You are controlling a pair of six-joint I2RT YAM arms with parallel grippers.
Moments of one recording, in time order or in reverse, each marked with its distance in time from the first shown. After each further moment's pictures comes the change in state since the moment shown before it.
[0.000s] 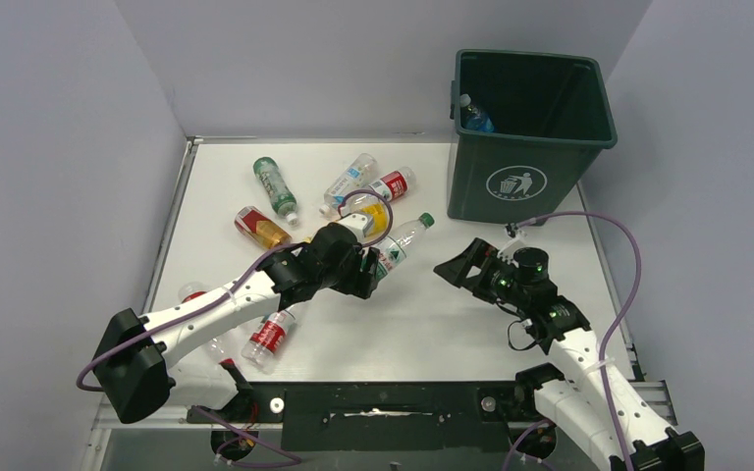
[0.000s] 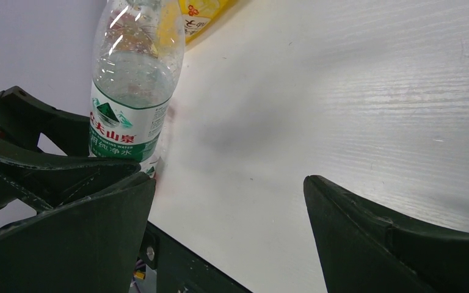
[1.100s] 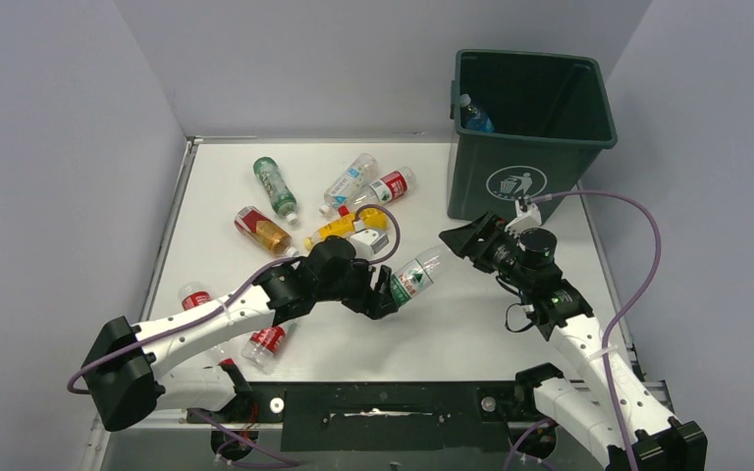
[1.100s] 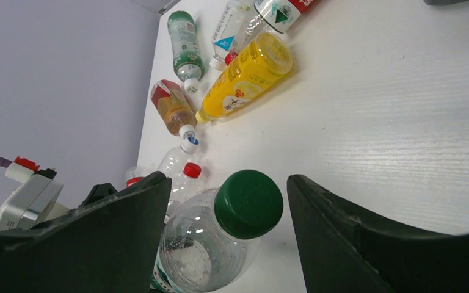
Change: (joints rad) left arm -0.067 -0.067 -0.089 0.151 0.271 -0.058; right arm -0.001 0.076 0.132 0.133 0.090 0.029
